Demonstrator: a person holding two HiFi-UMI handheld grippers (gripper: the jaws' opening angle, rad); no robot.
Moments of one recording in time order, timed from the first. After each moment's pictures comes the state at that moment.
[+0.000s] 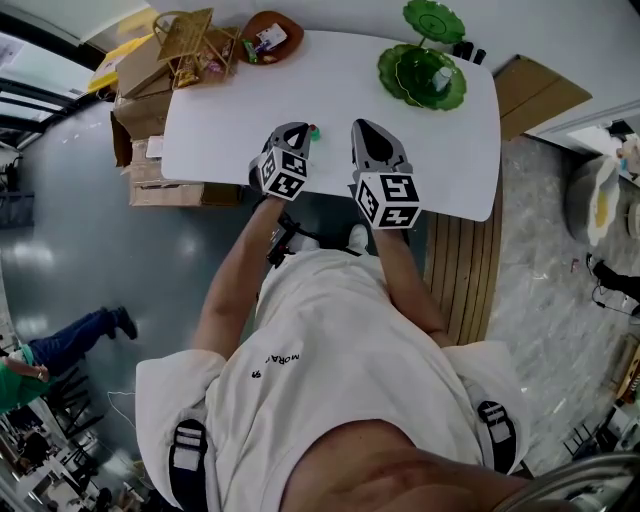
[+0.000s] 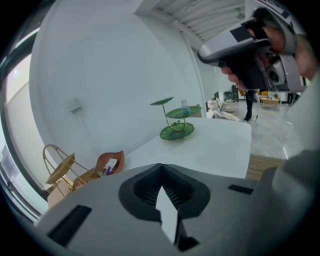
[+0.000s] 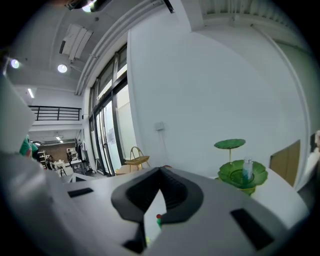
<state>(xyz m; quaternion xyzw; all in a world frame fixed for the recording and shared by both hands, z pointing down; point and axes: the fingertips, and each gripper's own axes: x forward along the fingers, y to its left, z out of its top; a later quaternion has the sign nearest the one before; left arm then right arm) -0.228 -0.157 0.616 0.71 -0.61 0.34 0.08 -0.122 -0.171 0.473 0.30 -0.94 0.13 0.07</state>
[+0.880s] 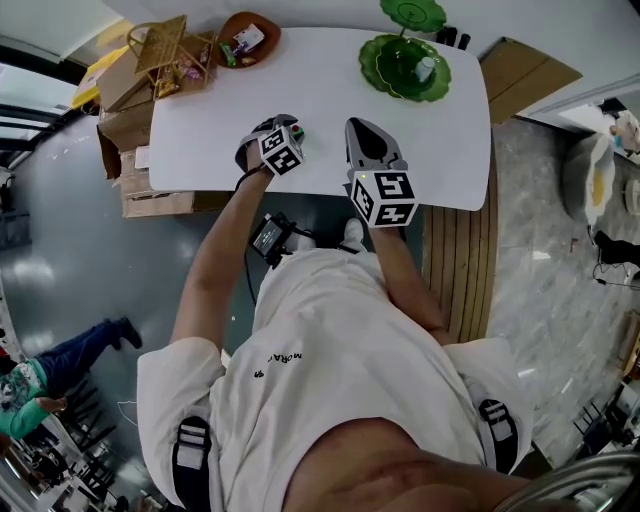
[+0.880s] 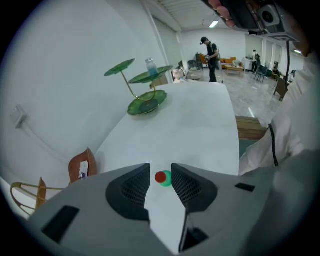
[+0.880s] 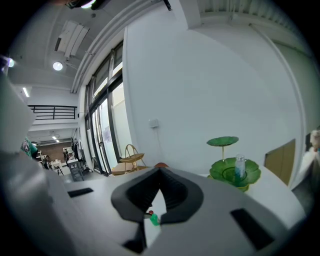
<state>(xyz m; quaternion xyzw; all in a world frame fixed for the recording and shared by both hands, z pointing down) -0.218 -0.188 0.713 0.74 -0.41 0.52 0.08 -0.104 -0.190 0.487 0.32 -0.93 0.14 0.08</state>
